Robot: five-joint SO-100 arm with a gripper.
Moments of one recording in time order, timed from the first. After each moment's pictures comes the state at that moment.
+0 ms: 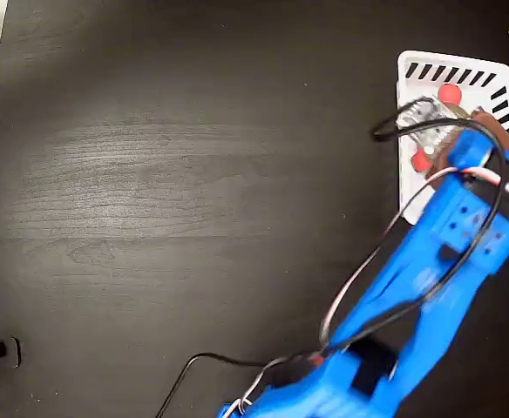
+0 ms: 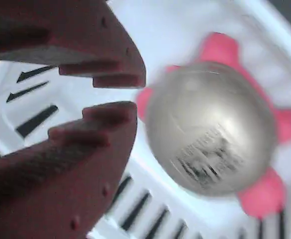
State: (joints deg) arm 32.6 54.8 34.4 88.3 9.5
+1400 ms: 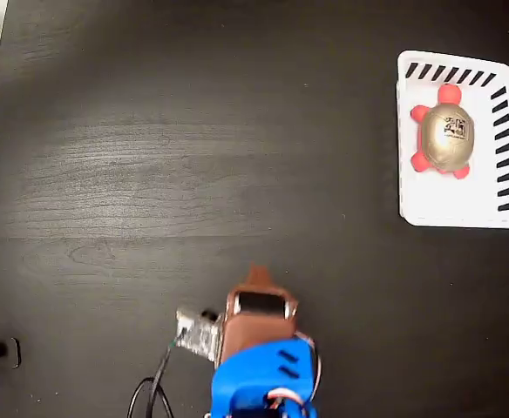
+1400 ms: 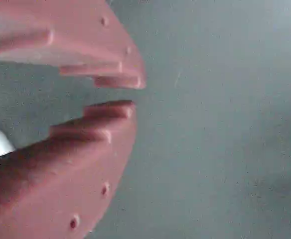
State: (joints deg) arm -0.1 168.6 162.6 59.3 7.1
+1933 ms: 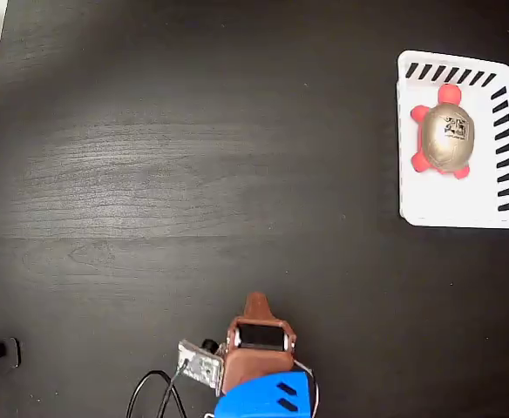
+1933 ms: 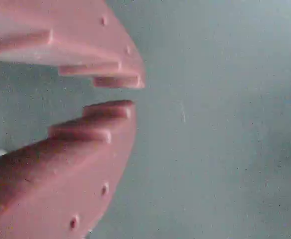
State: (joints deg) arm -0.4 188.5 166.8 75.0 7.1
